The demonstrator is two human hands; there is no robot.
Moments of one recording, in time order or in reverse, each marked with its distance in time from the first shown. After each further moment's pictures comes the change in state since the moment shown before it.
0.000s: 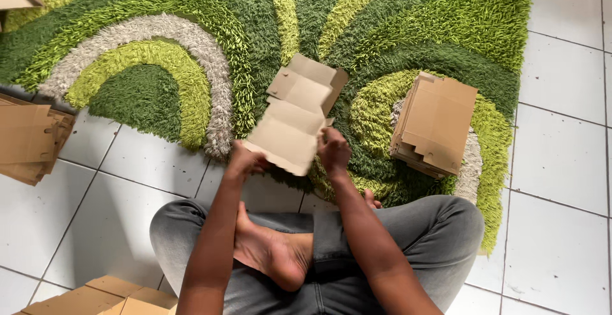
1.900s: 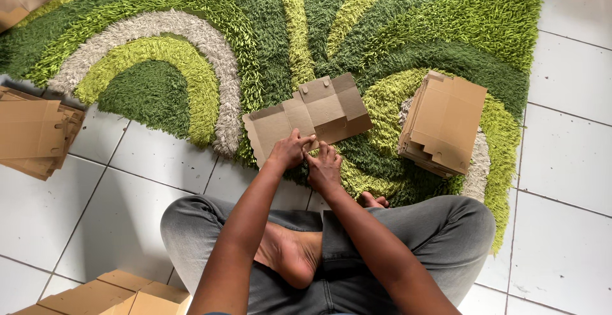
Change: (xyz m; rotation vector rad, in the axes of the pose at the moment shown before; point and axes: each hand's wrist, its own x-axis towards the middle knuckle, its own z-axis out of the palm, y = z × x) left_hand -0.005 0.023 0.071 1.183 -0.324 0.723; right_hand -0.072 -0.057 -0.031 -0.422 -0.349 -0.342
